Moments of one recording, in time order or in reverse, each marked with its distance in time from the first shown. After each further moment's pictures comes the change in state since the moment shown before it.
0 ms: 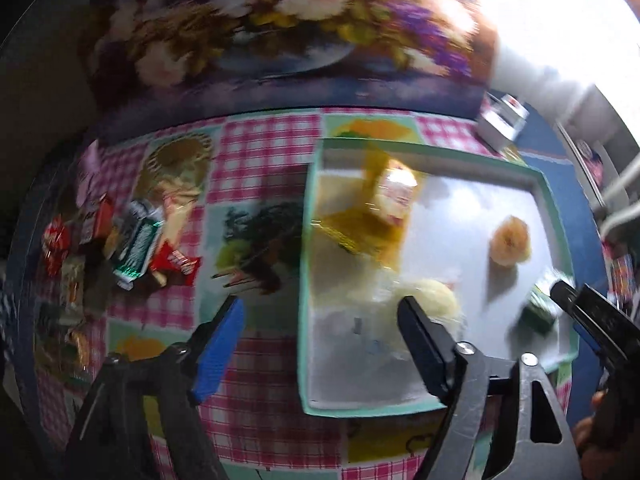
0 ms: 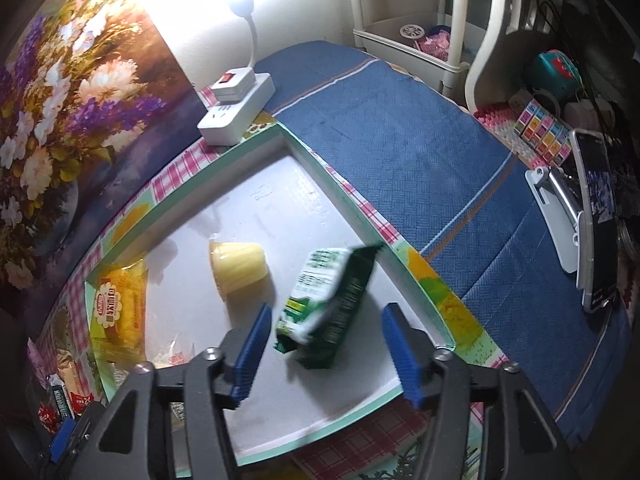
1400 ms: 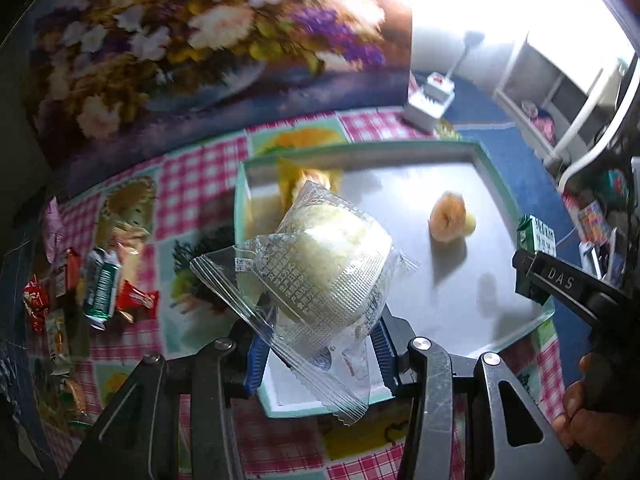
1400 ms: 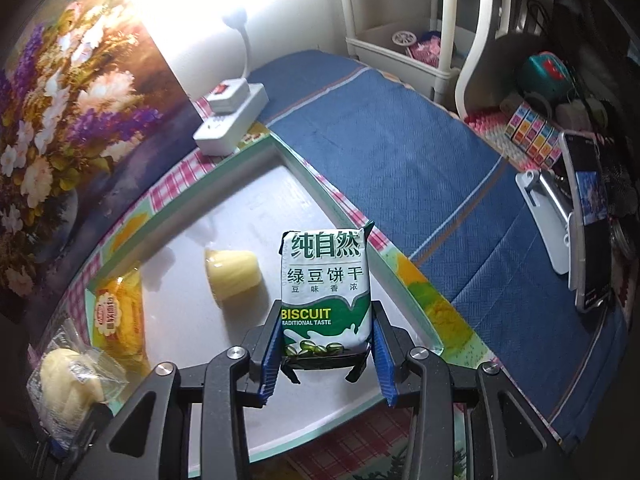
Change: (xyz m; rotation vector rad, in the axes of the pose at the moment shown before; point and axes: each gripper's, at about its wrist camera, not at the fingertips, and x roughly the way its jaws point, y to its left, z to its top) left arm -0.007 -0.044 -0.011 0.234 -0.022 -0.109; right arm -0.001 -0.007 -0.001 0.028 -0.015 -0.019
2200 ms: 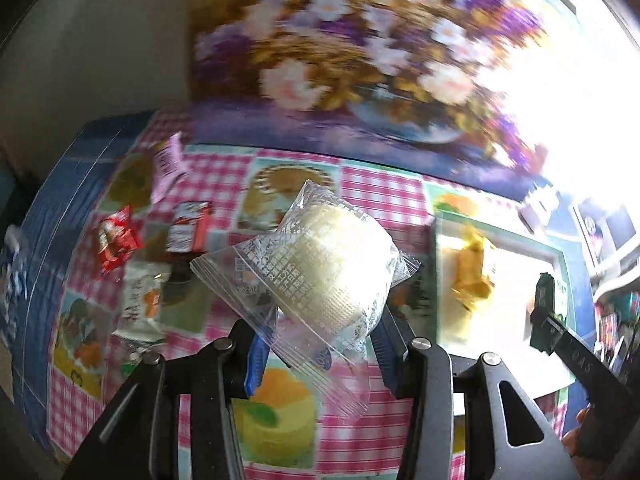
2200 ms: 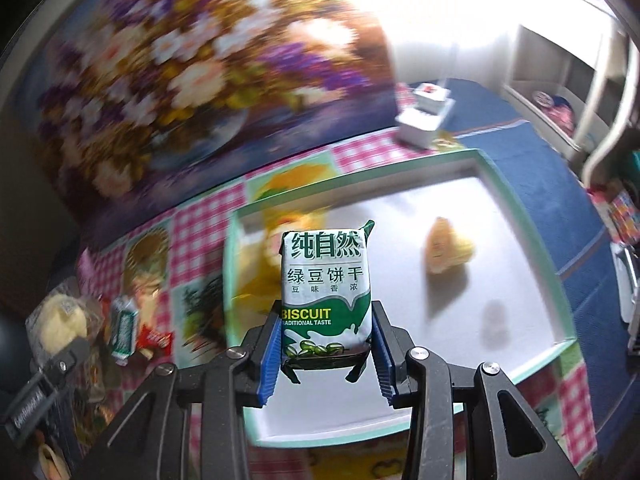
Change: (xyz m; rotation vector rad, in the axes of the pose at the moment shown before) left arm -0.049 0.168 -0.025 -0.352 -0.111 0.076; right arm -0.041 0.124 -0.047 -0.304 -0.053 0.208
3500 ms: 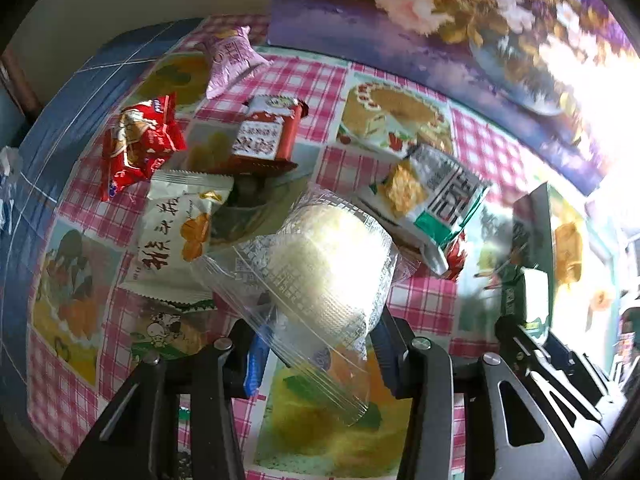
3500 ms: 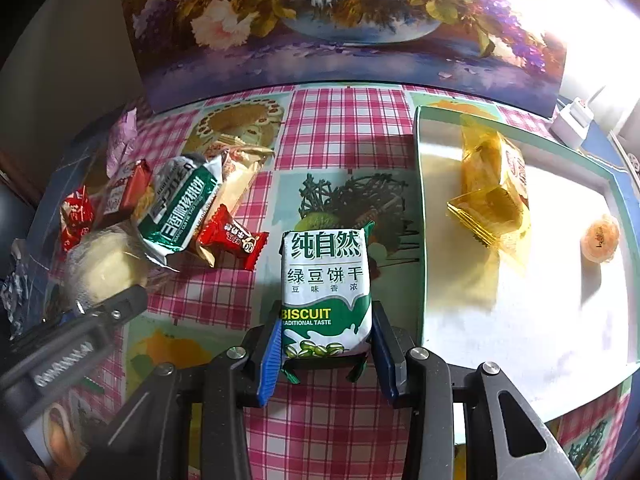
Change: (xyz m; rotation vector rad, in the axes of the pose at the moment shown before) left arm 0.066 0.107 -0.027 -0.174 0.165 0.022; right arm 0.063 0.140 -0.074 -0.359 0.136 0.072
